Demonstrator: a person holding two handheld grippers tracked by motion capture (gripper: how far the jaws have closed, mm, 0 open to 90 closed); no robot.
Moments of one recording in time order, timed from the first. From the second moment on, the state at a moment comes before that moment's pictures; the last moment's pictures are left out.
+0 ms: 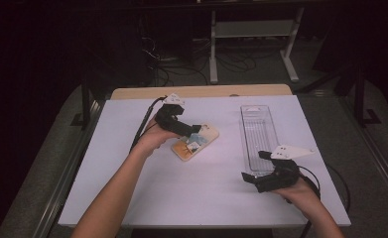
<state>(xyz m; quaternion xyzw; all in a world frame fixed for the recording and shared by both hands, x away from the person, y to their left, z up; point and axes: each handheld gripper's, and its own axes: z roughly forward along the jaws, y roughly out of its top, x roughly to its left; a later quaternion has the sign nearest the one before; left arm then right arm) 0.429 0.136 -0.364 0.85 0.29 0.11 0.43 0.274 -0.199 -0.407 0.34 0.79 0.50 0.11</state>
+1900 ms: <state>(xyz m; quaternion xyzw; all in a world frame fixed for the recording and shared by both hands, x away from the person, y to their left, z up) 0.428 0.123 -0.431 0.87 0.31 0.13 0.36 0.274 -0.200 -0.408 0.34 0.79 0.49 0.11</state>
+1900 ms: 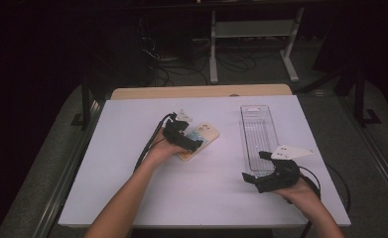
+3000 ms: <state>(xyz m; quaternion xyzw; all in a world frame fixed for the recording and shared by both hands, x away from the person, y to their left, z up) 0.424 0.118 -0.455 0.88 0.32 0.13 0.33 0.274 -0.201 -0.408 0.34 0.79 0.49 0.12</state>
